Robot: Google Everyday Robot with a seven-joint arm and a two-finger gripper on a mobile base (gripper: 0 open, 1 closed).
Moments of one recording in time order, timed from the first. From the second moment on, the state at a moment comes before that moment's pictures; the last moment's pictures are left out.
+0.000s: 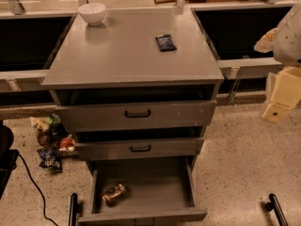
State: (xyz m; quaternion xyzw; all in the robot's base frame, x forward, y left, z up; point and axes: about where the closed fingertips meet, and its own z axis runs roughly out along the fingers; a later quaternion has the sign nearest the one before) arm 0.438 -0.217 0.976 -0.60 0.78 -0.03 0.16
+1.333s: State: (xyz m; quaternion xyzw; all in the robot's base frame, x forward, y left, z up) arm 0.454 -0.156 0.794 -0.65 0.74 0.06 0.17
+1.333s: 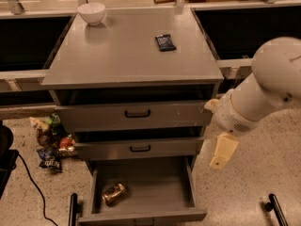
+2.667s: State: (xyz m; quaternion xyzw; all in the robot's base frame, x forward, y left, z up) arm 0.459 -0.140 0.726 -0.68 0.71 0.05 0.17
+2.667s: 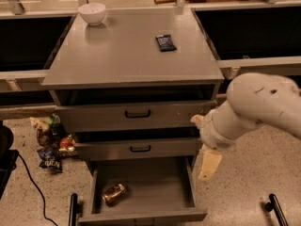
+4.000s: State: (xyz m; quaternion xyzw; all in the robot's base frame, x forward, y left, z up) arm 0.474 -0.092 0.562 -0.70 0.67 0.11 0.22
